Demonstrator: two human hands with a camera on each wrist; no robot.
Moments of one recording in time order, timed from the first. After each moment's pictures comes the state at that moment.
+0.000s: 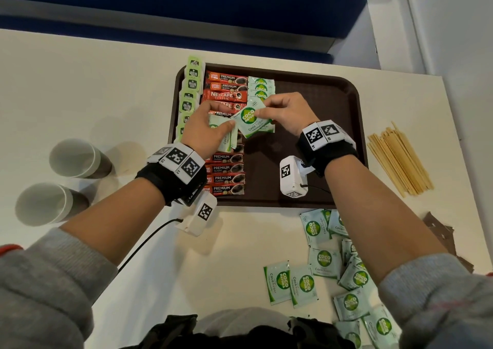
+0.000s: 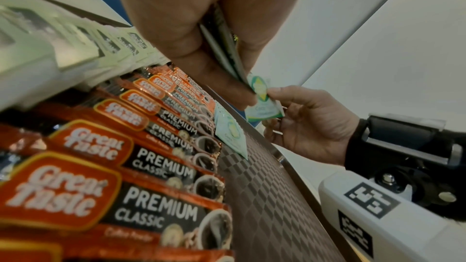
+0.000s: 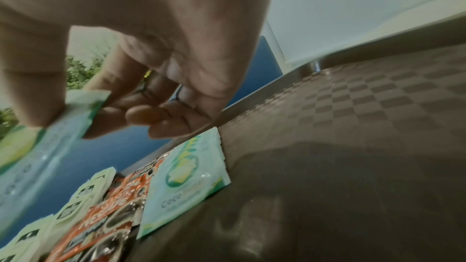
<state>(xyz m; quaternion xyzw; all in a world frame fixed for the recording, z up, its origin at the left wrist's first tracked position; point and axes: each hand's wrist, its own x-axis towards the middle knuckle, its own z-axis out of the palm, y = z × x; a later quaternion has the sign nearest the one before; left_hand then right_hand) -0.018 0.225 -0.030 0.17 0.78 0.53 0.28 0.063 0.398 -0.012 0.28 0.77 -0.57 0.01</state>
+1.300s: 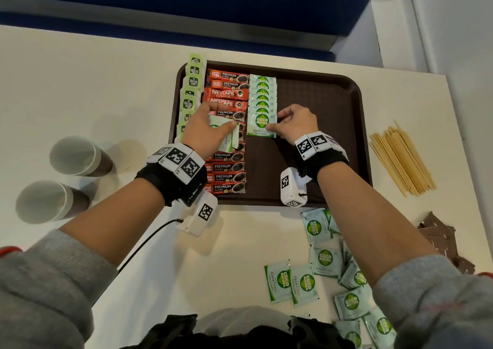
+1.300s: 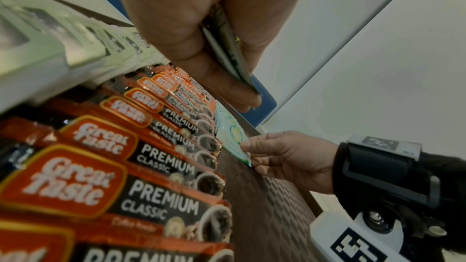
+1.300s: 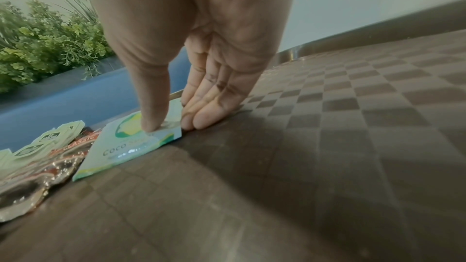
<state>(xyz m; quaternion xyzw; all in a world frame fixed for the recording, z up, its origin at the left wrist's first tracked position) -0.019 0.223 -0.033 0.17 0.80 0.50 0.28 0.074 0.401 -0.043 0.45 0.80 -0.41 0.01</state>
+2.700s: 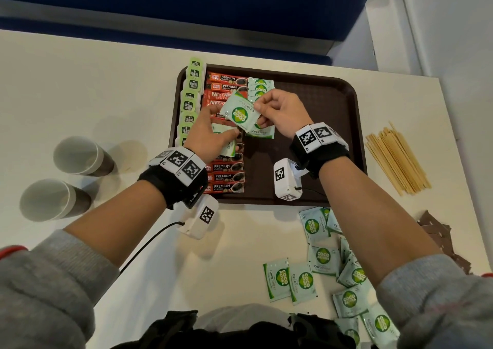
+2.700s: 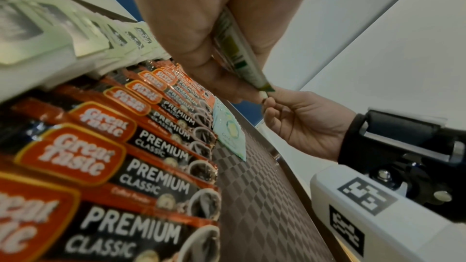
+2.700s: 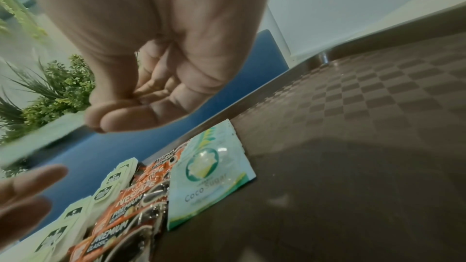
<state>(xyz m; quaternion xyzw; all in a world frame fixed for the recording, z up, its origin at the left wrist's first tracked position) -0.008 0.220 -0.032 0.17 0.81 0.48 0.28 0.064 0.386 -0.015 0.26 0.76 -0.59 -0.05</state>
